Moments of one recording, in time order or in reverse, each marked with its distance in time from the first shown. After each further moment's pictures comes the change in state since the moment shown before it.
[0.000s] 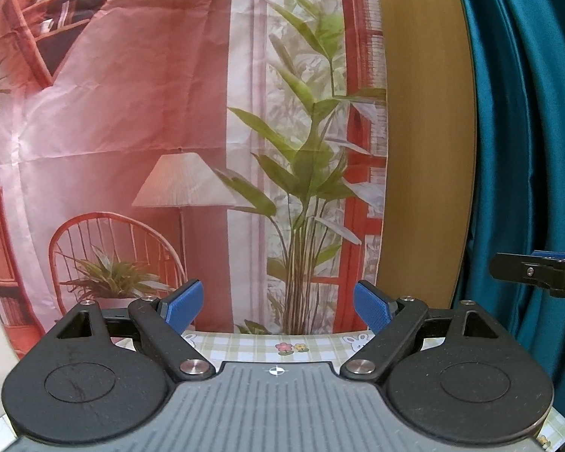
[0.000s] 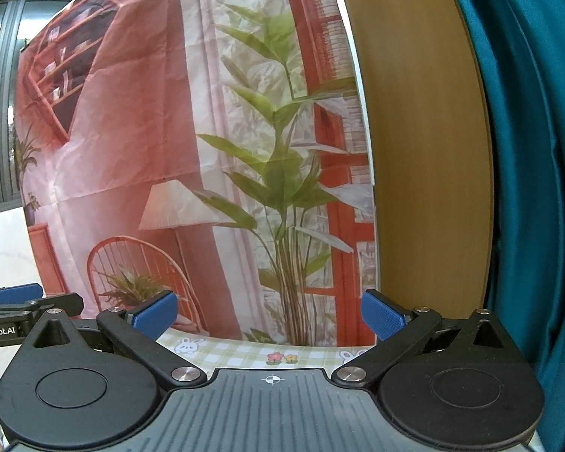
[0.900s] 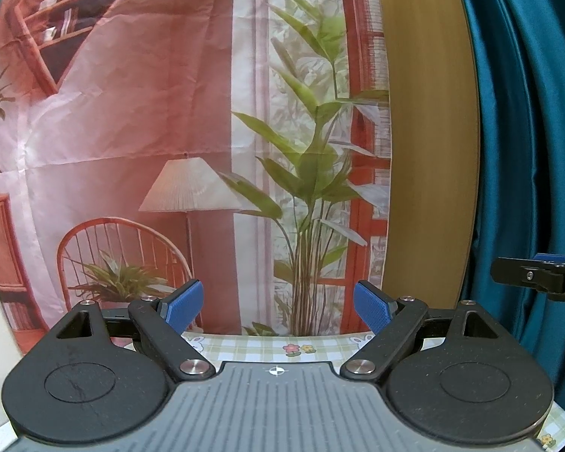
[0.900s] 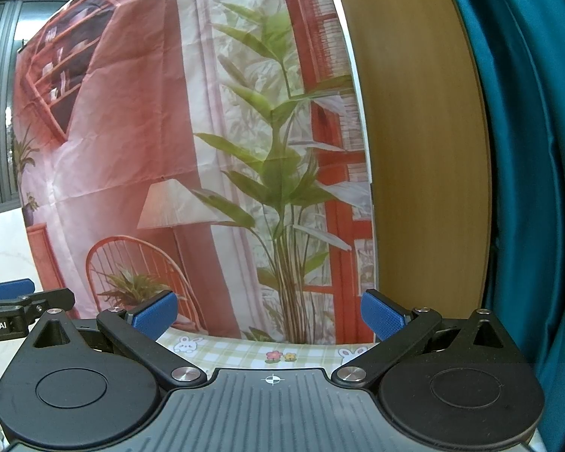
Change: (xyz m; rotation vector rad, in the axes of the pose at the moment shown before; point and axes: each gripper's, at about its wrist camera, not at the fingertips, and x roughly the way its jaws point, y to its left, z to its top) left arm -0.003 0.001 0.002 0.018 -0.002 0.019; right arm 0.000 -0.002 0.000 0.004 0.003 -0.002
